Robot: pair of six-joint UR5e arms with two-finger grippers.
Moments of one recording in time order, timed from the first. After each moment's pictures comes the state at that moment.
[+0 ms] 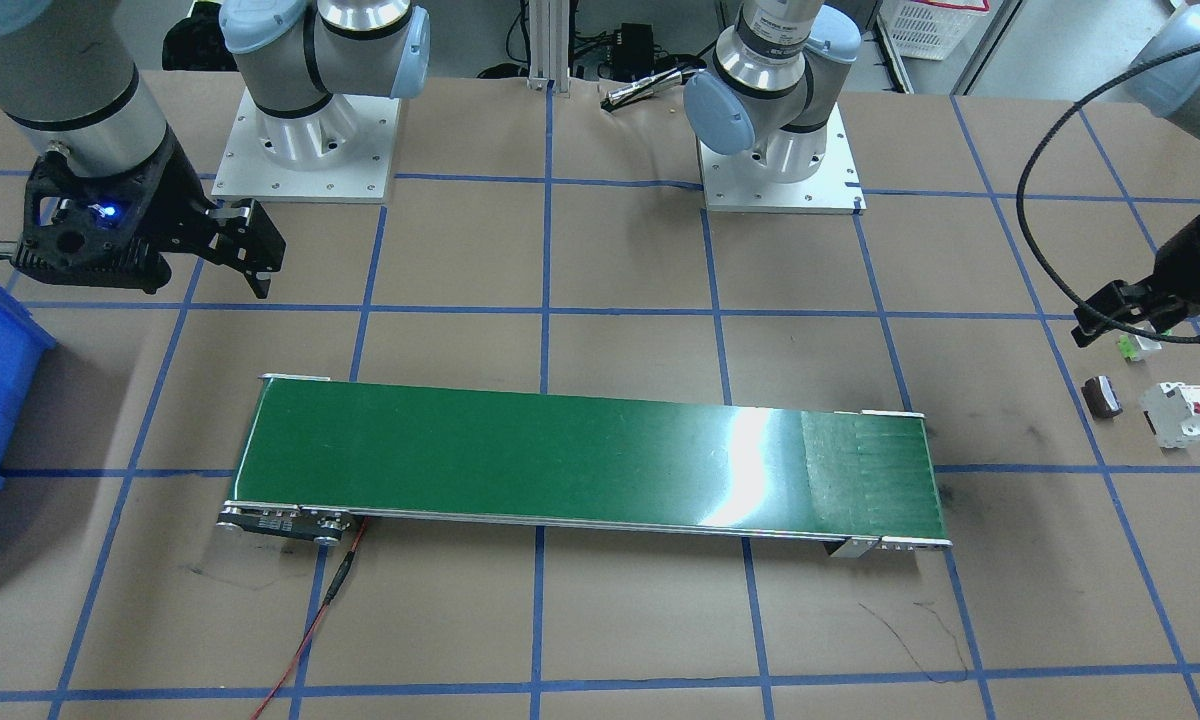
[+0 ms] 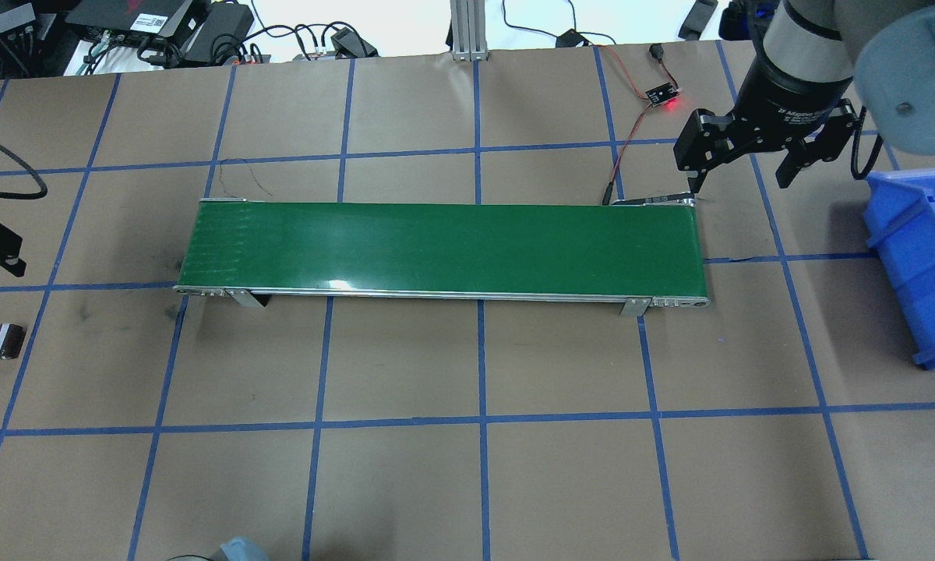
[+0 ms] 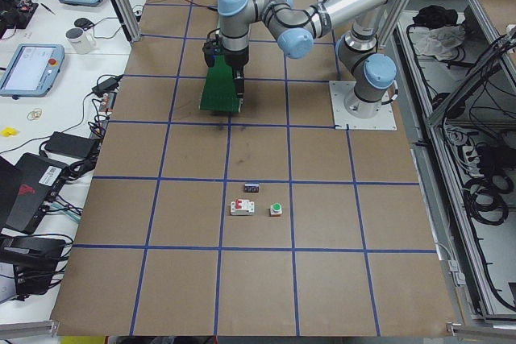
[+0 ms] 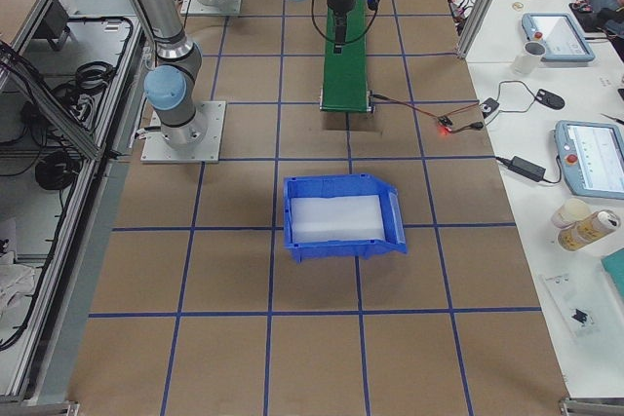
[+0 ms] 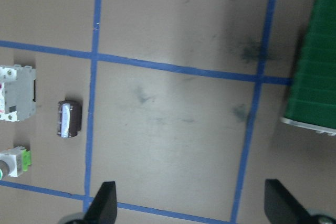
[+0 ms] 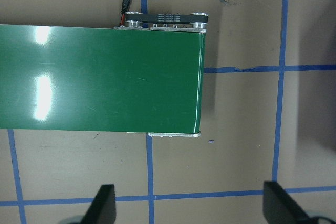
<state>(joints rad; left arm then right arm) -0.89 -1.70 -1.76 -1.24 1.67 0.53 1.50 -1.56 1.62 -1.61 -1.61 -0.05</state>
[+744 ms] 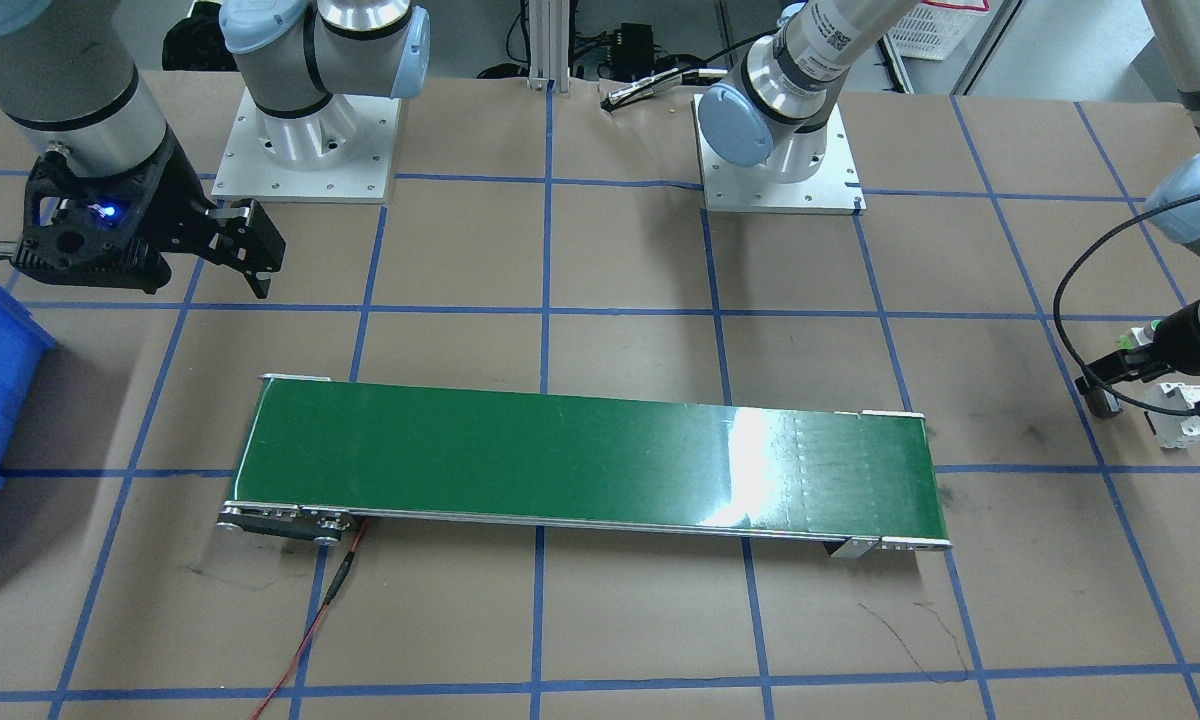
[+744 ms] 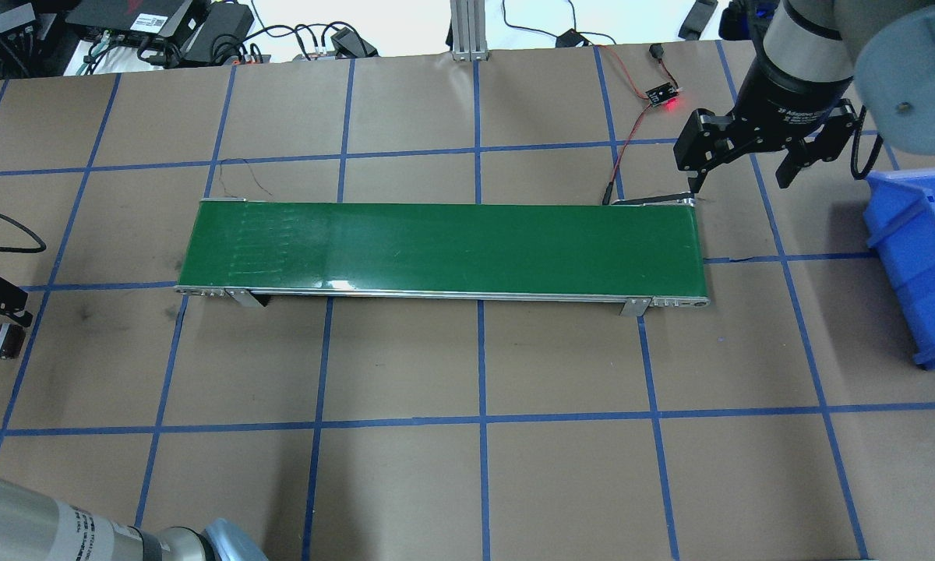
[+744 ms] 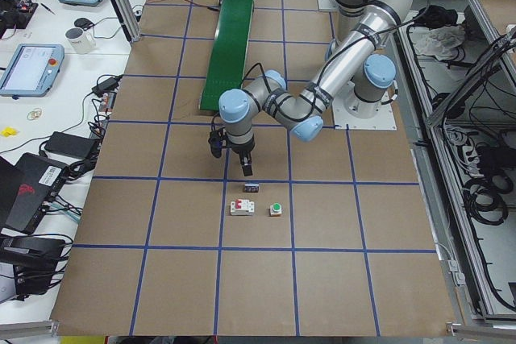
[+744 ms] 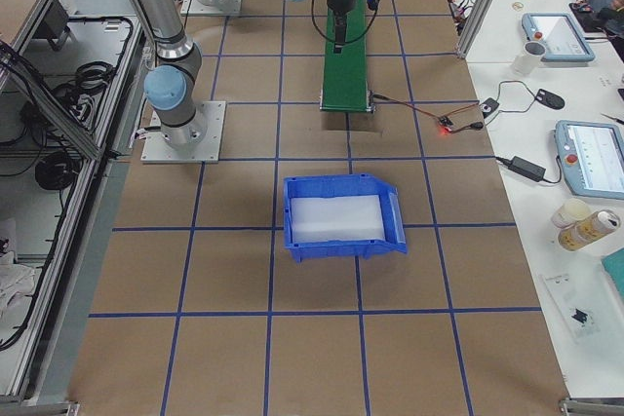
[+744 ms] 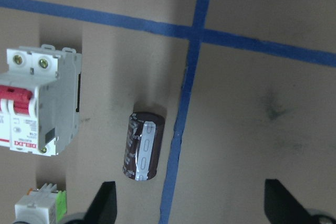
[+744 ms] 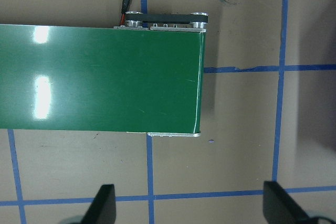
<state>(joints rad) -0.74 -1.98 -1.77 -1.05 1.68 0.64 1.50 -1.56 1.62 -1.61 -1.61 -0.05</state>
